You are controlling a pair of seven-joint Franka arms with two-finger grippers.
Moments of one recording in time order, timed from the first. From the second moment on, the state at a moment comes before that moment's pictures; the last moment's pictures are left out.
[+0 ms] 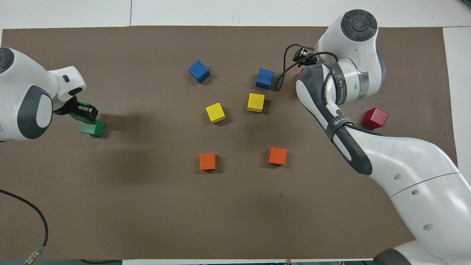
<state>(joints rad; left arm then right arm) 0.07 0.32 -0.06 -1.83 0.09 2.05 0.27 0.23 0.71 -0.01 -1.30 -0.08 2.10 0.68</state>
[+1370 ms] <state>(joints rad) 0.11 0.23 -0.07 -1.98 0.05 2.17 0.34 0.20 0.65 -0.03 -1.38 -0.15 2.07 0.58</state>
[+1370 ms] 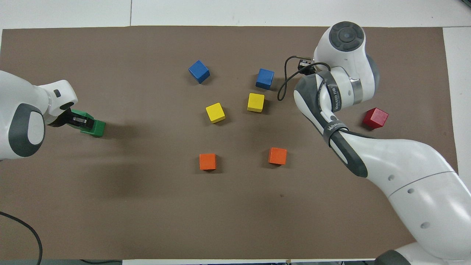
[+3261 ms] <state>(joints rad) 0.08 -0.06 -0.08 -1.73 0.04 1.74 0.30 -0.08 0.22 -0.02 -2.08 0.02 2.47 0.32</state>
